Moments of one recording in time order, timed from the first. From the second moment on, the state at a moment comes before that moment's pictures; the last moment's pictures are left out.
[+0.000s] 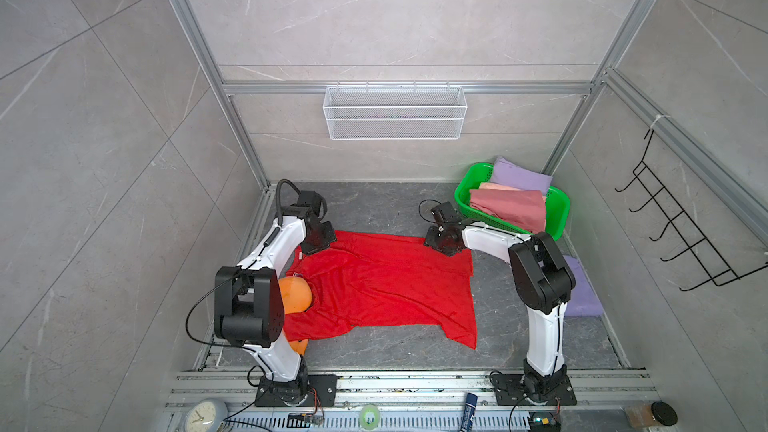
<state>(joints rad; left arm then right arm) -0.12 1.65 1.29 -0.86 0.08 -0.45 0.46 2.06 1.40 -0.40 0.01 0.77</state>
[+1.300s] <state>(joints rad) -0.19 1.73 1.49 -1.06 0.23 -0.53 0.46 1.93 1.20 -0.25 0.03 0.83</state>
